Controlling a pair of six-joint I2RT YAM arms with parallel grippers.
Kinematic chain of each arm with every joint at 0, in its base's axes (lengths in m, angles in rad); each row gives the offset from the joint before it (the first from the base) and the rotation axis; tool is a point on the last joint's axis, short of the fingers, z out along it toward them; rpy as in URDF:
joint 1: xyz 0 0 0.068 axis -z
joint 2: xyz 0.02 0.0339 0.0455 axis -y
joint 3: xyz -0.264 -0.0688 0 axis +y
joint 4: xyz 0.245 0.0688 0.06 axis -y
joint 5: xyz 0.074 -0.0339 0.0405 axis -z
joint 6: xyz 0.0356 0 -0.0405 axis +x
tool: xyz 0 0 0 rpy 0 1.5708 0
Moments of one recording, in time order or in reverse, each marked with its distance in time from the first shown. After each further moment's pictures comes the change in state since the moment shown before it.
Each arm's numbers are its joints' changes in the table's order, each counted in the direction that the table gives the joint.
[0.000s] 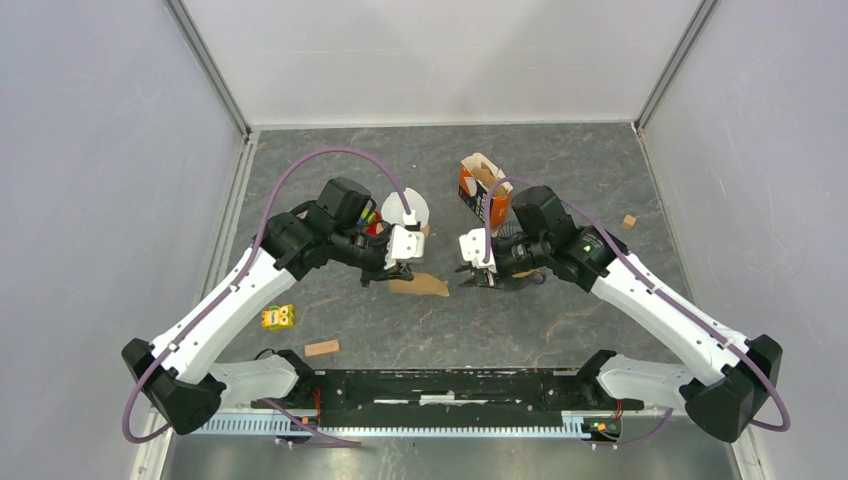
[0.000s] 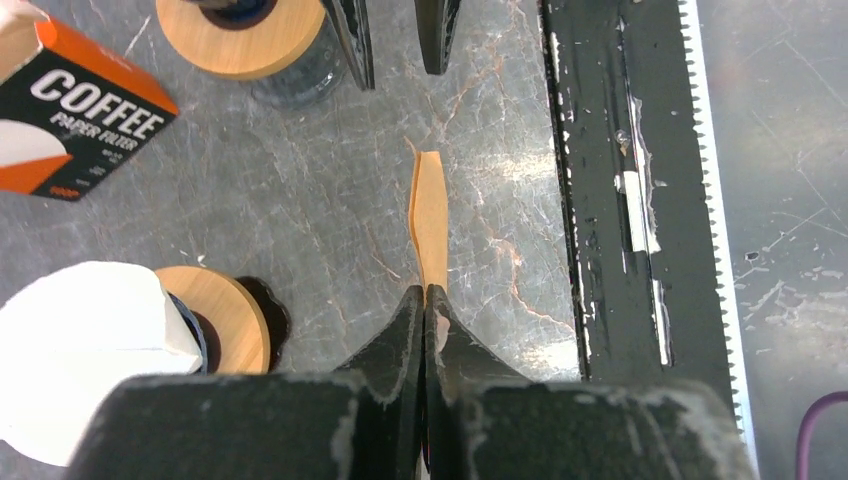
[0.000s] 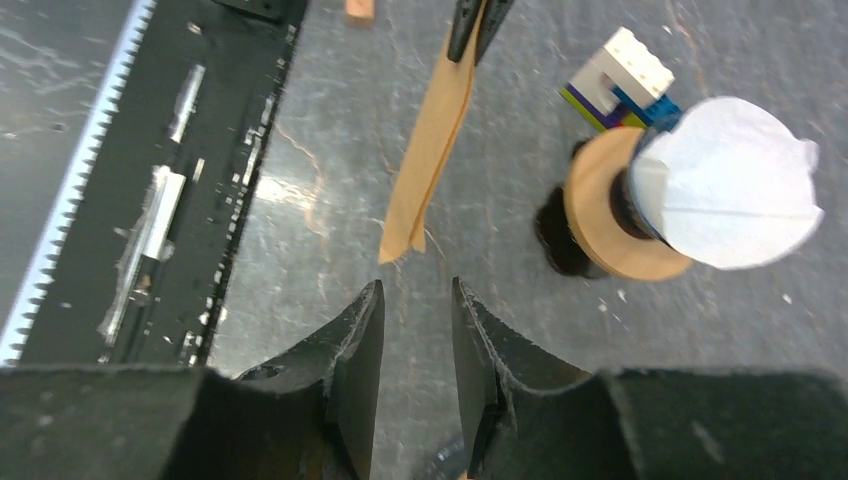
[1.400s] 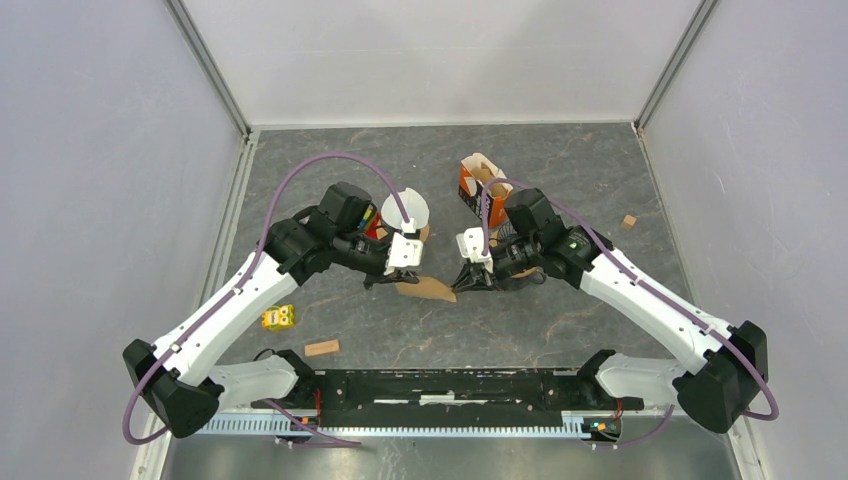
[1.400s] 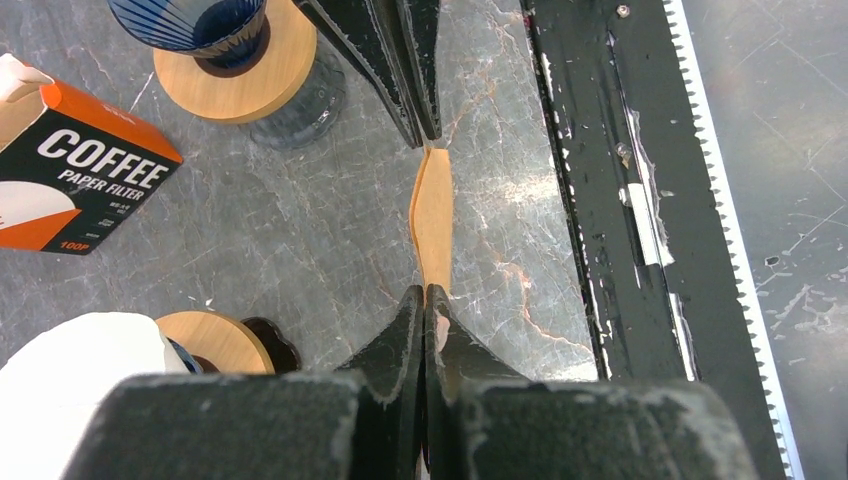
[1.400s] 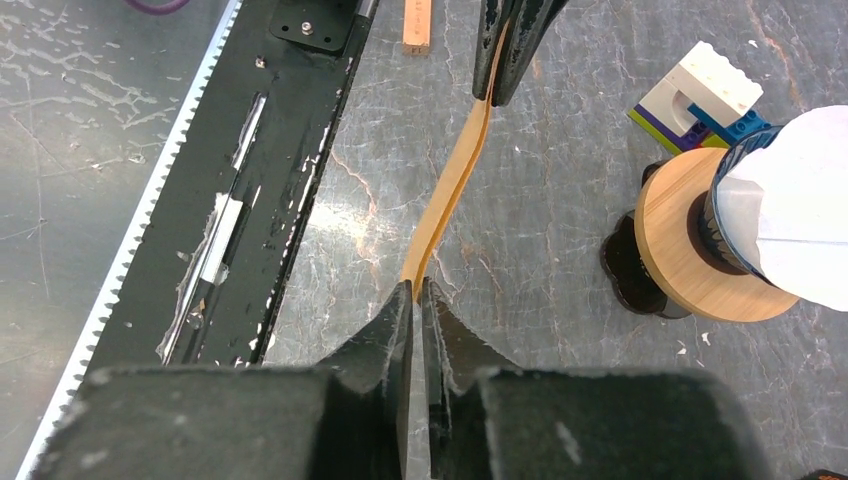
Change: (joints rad) left arm 0.000 0.028 0.074 0.087 0.089 0.073; right arm 0.019 -0.062 0.059 0.063 -0.177 0.059
